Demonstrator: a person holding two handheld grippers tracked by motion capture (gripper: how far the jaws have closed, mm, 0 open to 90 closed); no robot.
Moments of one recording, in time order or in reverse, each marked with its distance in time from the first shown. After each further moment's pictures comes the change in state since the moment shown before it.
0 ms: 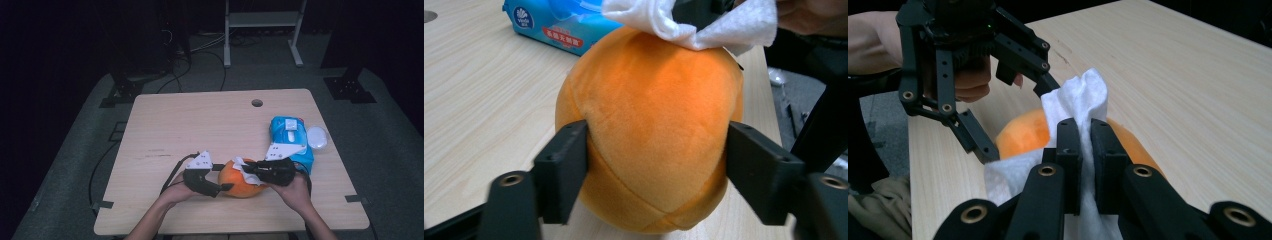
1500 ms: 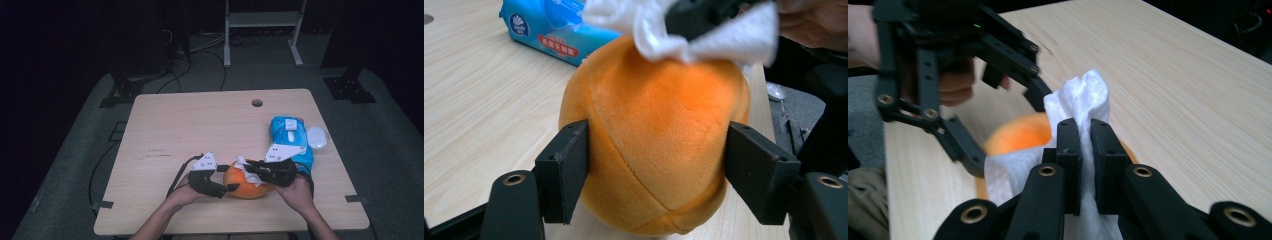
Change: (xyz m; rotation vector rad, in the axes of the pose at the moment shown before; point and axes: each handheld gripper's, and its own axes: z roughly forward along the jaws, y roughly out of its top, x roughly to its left) left arm -0.012 0.004 0.013 -0.029 0.013 -0.022; right arm 0.009 0.006 -0.003 0.033 -0.070 -0.066
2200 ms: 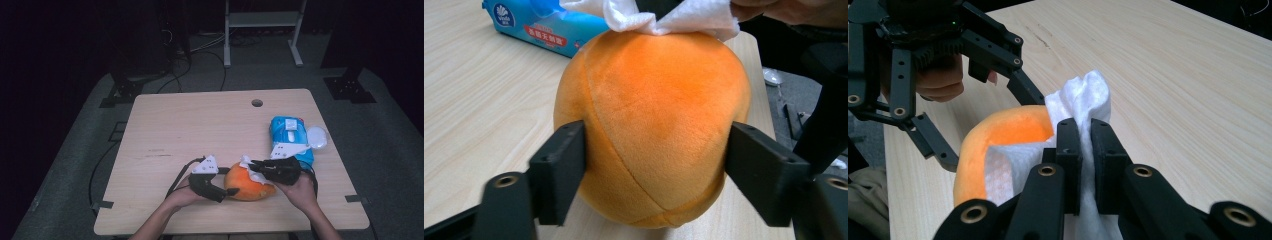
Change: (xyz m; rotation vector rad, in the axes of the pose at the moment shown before) left arm -0.001 -0.006 0.002 0.033 -0.021 0.039; right arm -0.016 -0.013 -0.003 0.013 0.008 0.060
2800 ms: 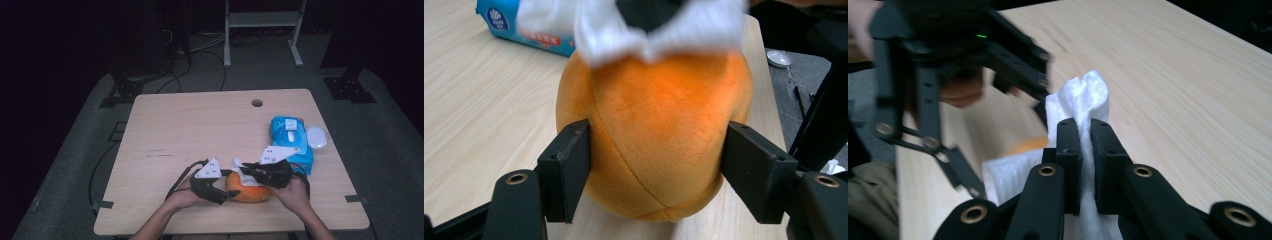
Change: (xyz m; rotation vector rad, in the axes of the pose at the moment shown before) left arm -0.006 0.000 0.002 0.037 0.010 0.074; right arm 0.016 0.010 0.010 0.007 0.007 -0.059
